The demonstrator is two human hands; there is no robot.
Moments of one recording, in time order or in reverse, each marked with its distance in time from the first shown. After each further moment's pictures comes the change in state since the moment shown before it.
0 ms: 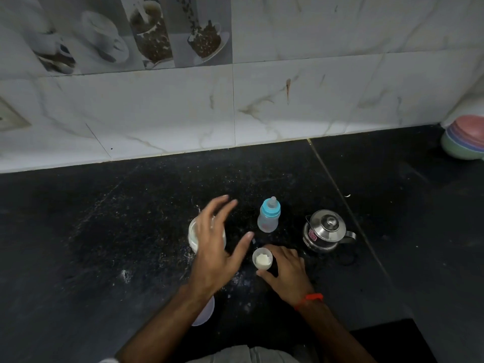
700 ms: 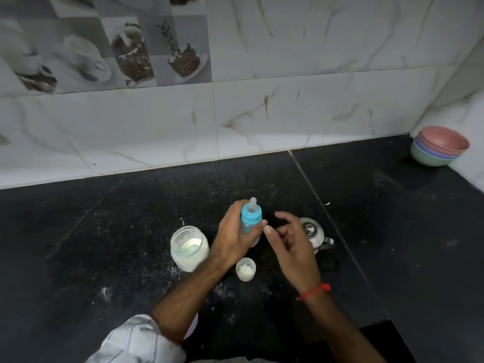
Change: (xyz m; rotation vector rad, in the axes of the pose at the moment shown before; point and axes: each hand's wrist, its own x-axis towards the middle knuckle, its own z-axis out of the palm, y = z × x) left_hand 0.051 0.007 0.069 -0.267 -0.302 -0.249; right_hand -0.004 -0.036 -0.093 0.671 0.381 -0.080
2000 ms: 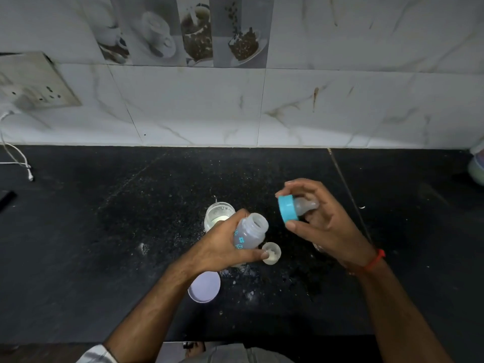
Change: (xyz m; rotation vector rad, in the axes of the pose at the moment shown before) left_hand -0.083 0.033 -0.092 0.066 -0.217 -0.203; right_hand 0.023 -0.077 -0.021 0.232 -0.647 -0.246
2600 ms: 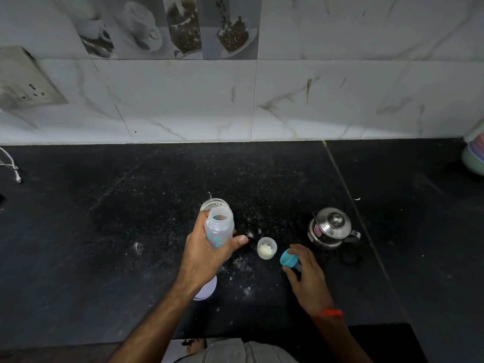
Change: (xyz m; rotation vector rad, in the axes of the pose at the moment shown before) left_hand -0.022 -0.016 0.024 -0.230 0.485 -0.072; right_hand -0.104 0.169 0.046 -0.586 0.360 0.279
